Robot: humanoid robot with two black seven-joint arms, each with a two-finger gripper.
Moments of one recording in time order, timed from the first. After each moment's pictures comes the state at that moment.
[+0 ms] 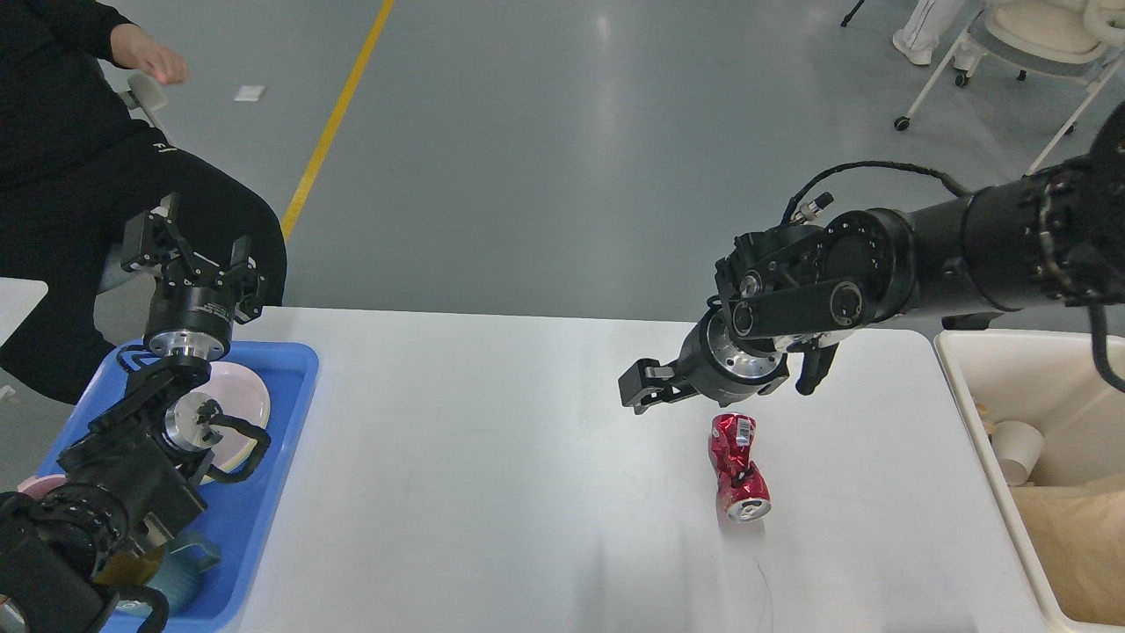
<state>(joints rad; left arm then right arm) -0.80 0.19 -0.69 -0.18 -0.04 -0.38 -0.67 1.88 -0.04 -1.02 1.33 -0.07 0.31 -0.16</state>
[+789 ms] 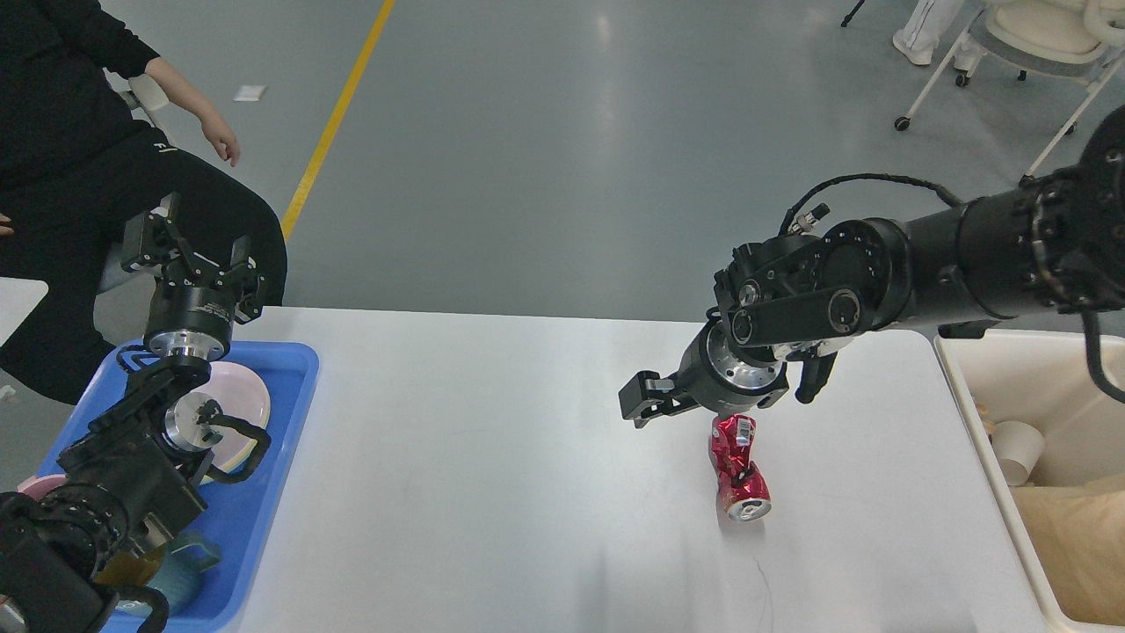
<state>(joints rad) -0.79 0.19 -0.69 -0.18 -0.04 -0.38 -0.67 1.86 -0.04 -1.02 1.33 -0.07 0.33 -0.16</state>
